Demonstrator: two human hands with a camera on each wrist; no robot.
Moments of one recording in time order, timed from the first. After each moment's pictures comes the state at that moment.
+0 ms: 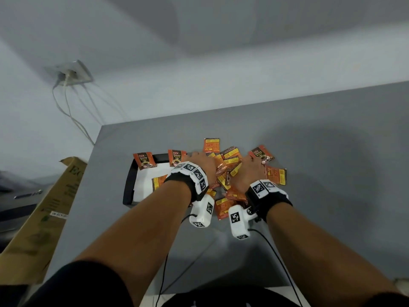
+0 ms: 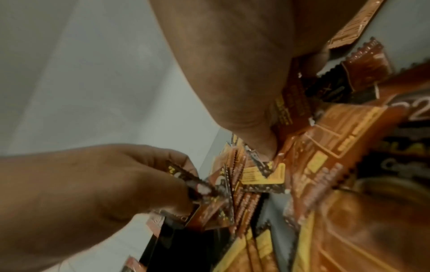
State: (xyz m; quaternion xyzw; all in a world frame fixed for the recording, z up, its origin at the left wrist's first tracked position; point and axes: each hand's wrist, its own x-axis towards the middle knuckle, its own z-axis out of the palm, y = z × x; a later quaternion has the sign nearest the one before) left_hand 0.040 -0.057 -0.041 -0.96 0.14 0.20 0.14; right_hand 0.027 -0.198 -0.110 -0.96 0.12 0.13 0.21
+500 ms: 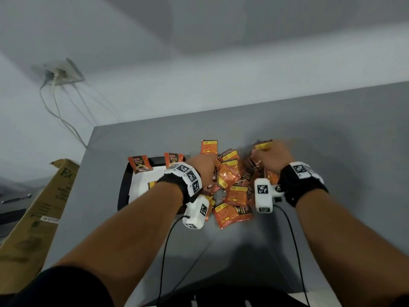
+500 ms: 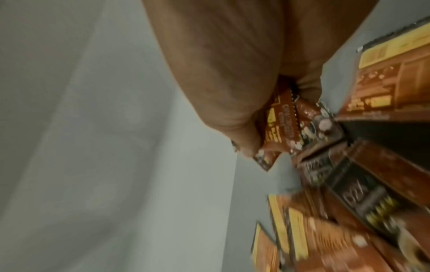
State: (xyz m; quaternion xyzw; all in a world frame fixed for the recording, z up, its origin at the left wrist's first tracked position) left_hand 0.059 -0.051 -0.044 -0.96 0.18 0.23 0.02; right_hand 0.056 -0.274 -0.075 -0.89 0.12 0.08 0.44
